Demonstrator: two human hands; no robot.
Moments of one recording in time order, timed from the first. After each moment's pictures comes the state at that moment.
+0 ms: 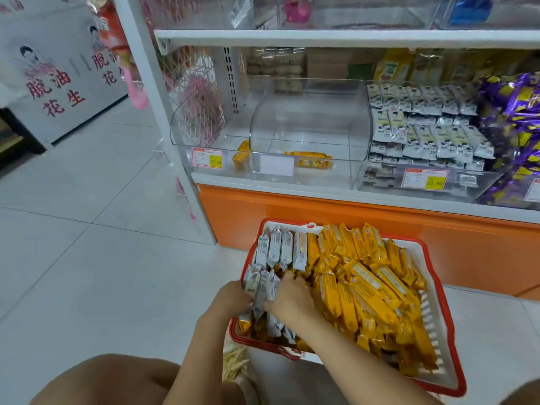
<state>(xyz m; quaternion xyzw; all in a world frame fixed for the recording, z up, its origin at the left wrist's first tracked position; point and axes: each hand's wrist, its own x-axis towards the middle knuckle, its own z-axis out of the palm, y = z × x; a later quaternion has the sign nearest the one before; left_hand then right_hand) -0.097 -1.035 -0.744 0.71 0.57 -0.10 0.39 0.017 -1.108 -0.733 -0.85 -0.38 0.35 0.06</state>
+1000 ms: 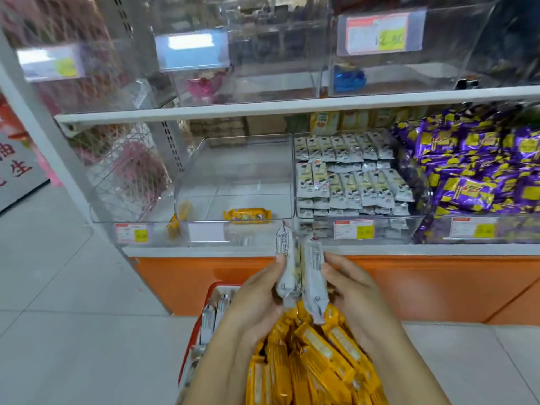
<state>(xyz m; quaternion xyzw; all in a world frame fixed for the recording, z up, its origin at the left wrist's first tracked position) 0.084 -1.078 -0.603 0.41 0.28 0.21 0.84 0.199 -1.173 -0.622 -0.57 -0.17 0.39 0.70</state>
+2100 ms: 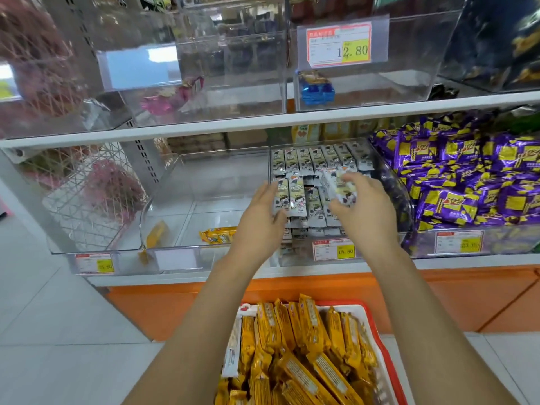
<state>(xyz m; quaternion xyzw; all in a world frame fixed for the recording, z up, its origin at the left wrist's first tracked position) 0.189 -1.015 -0.549 0.87 0.31 0.23 0.29 0.330 -1.120 -0.562 -0.85 -0.33 -0.07 0.41</state>
